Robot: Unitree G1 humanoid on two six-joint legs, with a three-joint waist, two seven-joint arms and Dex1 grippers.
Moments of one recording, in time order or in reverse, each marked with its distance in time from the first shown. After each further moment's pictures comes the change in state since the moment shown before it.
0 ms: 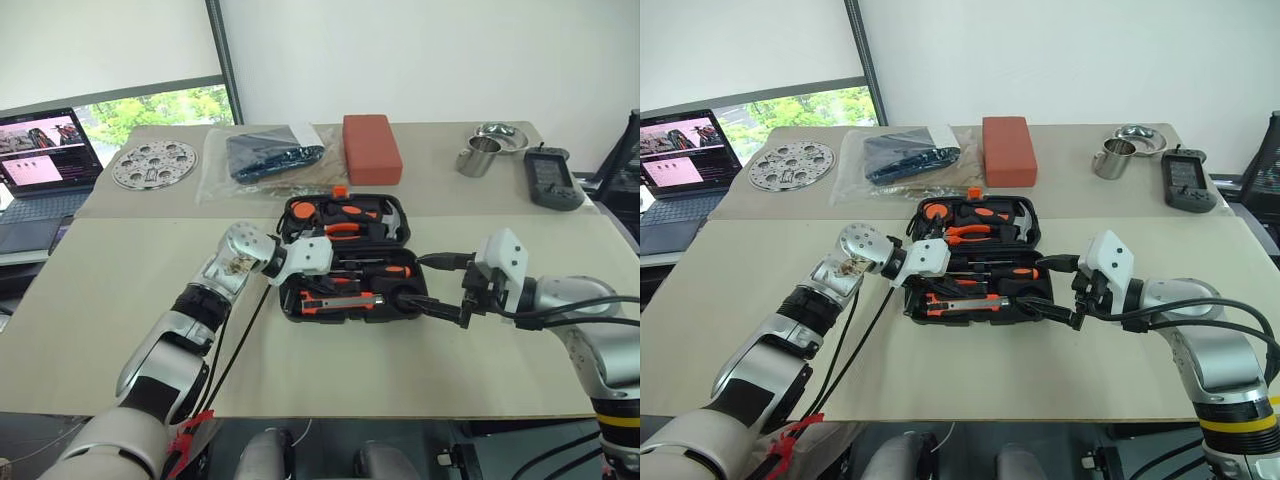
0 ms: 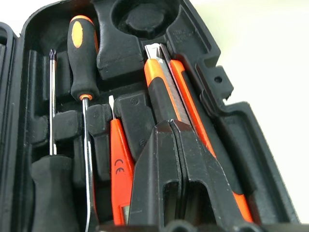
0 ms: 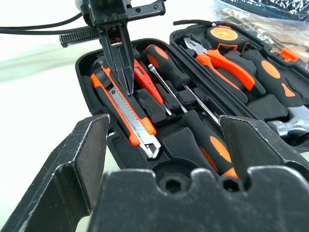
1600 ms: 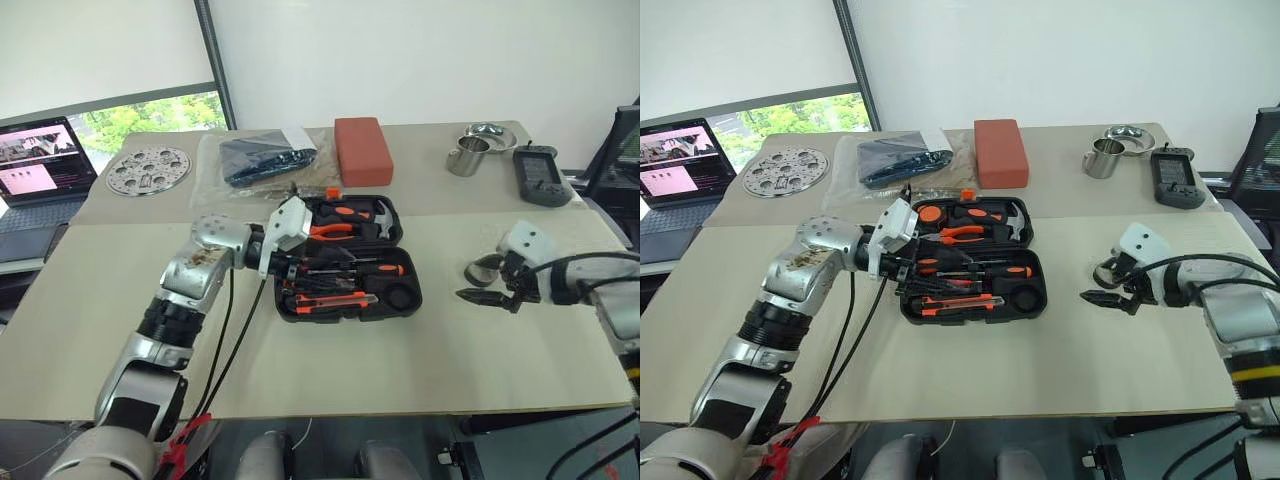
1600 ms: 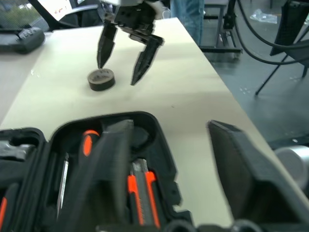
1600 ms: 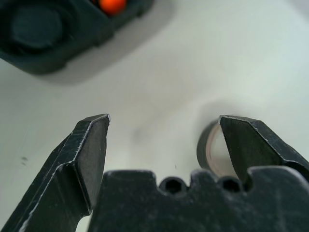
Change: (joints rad) left arm 0.154 0.116 0.188 -0.566 -0.403 0.533 -0.039; right arm -0.275 -0.184 0.208 0.561 -0.309 0.010 0.100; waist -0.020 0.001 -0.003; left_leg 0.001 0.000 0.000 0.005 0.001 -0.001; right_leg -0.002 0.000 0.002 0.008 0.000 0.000
